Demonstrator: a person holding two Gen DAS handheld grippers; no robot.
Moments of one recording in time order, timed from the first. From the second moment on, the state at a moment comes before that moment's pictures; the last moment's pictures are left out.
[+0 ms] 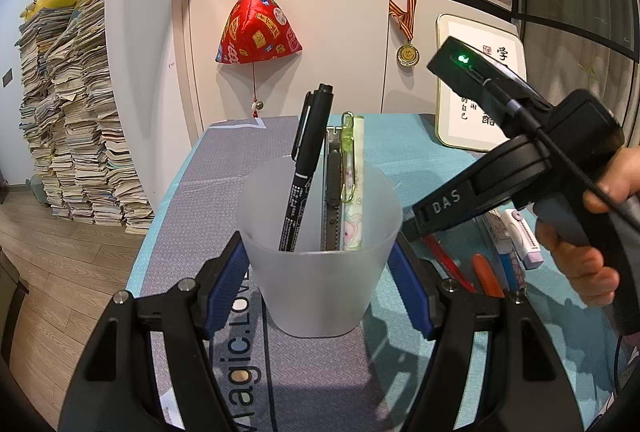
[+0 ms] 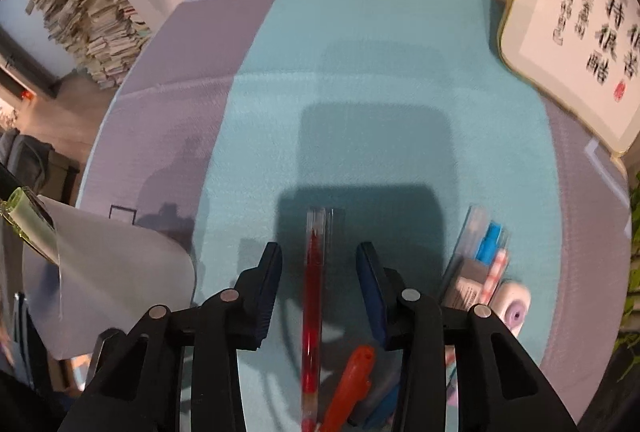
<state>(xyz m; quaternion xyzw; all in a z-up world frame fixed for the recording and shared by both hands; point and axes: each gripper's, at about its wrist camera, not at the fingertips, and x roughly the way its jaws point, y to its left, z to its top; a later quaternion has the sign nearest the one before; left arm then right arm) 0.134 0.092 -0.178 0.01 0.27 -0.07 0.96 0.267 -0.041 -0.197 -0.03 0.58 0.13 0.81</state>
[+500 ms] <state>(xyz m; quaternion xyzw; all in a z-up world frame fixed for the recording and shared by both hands) 0.133 0.093 -0.178 0.01 0.27 -0.07 0.96 0.246 -0.046 -0.154 -0.01 0.52 0.16 0.84</state>
